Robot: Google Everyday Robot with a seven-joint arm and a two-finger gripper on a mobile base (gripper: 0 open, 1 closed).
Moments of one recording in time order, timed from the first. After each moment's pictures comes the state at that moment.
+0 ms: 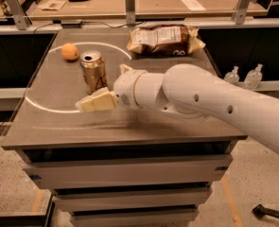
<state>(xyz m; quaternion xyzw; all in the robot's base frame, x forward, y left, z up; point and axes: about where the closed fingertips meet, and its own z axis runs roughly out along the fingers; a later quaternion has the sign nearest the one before) 0.574 0.094 0.869 -0.40 0.71 0.25 0.53</state>
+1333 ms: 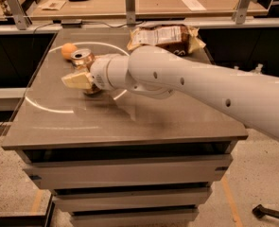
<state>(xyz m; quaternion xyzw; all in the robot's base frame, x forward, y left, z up) 0.637 0.158 0.873 -0.40 0.71 0.25 0.53</state>
